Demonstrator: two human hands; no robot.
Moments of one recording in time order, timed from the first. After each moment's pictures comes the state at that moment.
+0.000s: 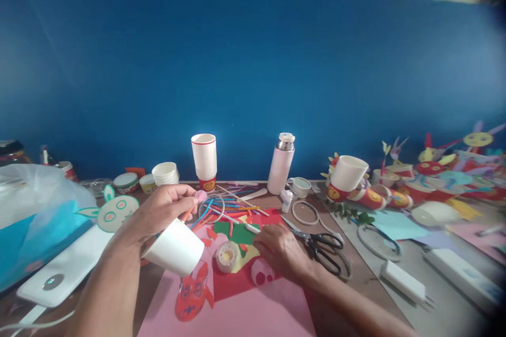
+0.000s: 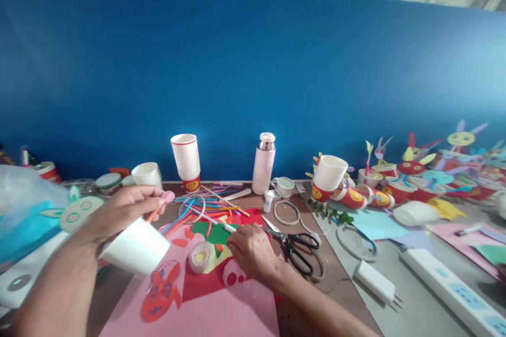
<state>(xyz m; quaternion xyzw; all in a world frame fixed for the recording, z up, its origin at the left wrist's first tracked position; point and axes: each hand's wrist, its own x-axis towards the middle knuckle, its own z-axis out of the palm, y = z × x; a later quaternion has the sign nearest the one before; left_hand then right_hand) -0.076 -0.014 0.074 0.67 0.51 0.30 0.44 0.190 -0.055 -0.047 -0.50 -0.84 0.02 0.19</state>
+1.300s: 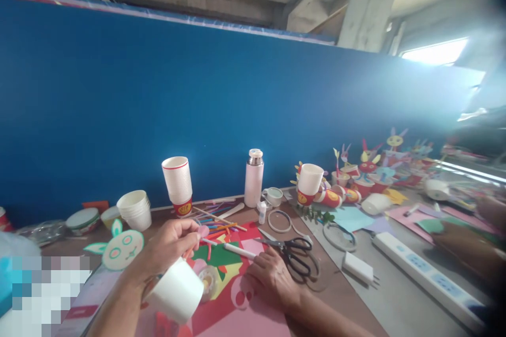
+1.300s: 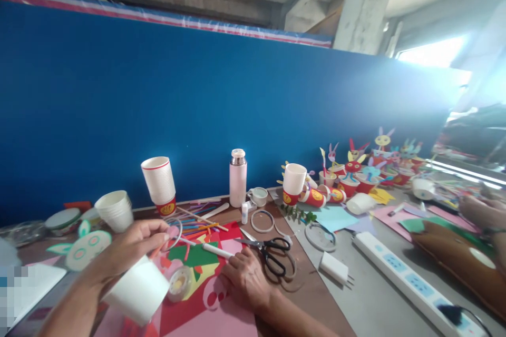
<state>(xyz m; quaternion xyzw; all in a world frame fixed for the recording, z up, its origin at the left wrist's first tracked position) -0.031 -0.009 0.060 0.72 0.45 0.24 0.46 0.214 -0.076 -0.088 -0.47 -0.83 -0.10 0.27</state>
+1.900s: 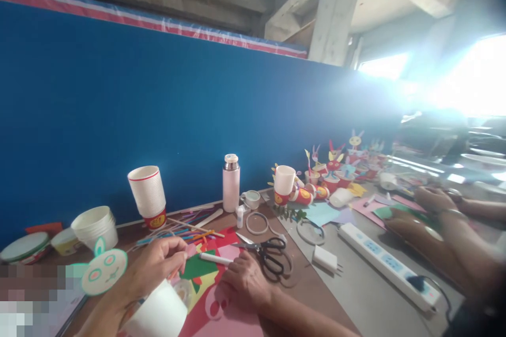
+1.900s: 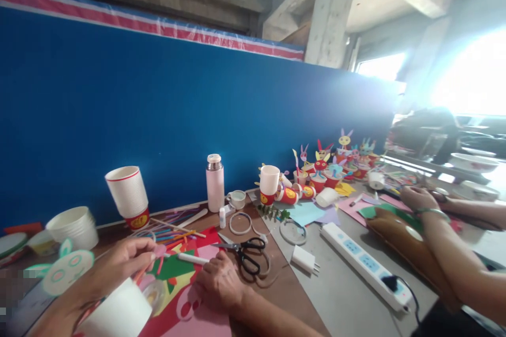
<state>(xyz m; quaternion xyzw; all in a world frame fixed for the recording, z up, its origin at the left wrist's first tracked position) 0.001 -0.014 0.053 0.76 0.43 0.19 0.44 0.215 -0.067 -0.097 -0.46 -0.83 -0.15 0.27</state>
